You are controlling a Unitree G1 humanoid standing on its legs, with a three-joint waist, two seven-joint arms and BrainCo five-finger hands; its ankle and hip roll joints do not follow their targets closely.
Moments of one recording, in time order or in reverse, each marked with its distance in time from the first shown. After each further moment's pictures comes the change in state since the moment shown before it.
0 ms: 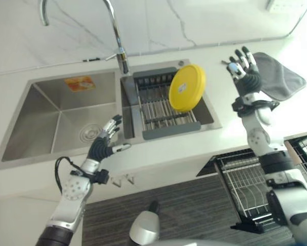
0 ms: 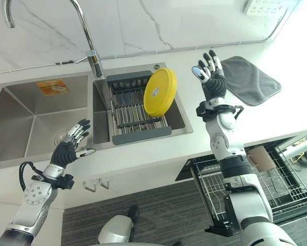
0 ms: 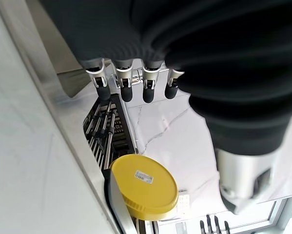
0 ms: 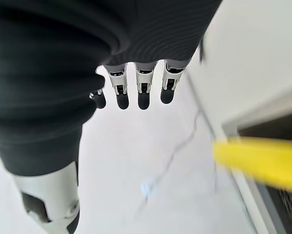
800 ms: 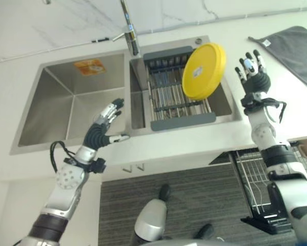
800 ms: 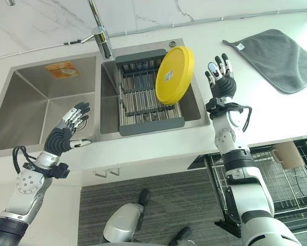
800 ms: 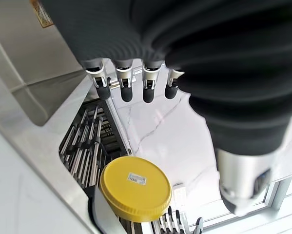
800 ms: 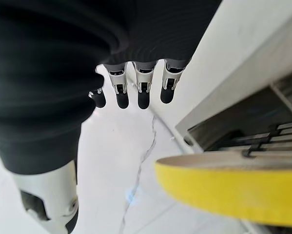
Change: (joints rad) left arm -0.087 0.085 0.002 -0.041 -0.070 -0.088 -0.065; right arm -0.089 -0.007 -0.002 0.135 0.194 -0.020 0.081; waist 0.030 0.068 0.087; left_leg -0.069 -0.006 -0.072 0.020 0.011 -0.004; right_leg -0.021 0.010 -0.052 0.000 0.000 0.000
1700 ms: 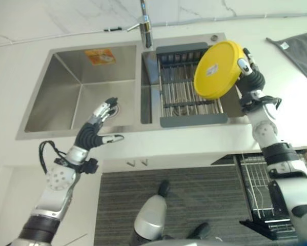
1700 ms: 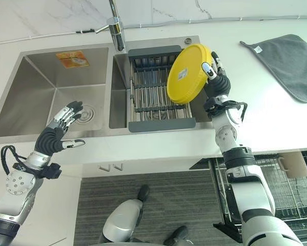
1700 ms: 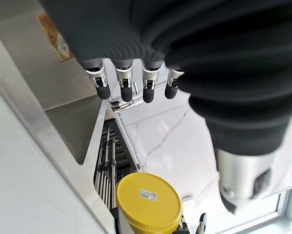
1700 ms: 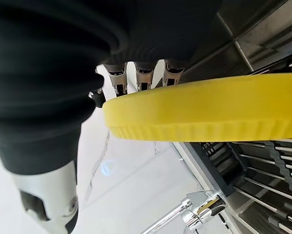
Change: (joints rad) left arm 0.023 0.051 0.045 0.013 0.004 -0.043 -0.014; right arm 0.000 -0.010 0.004 -0.007 0.002 0.093 0.105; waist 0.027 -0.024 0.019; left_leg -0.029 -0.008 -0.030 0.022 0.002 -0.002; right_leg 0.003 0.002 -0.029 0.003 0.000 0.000
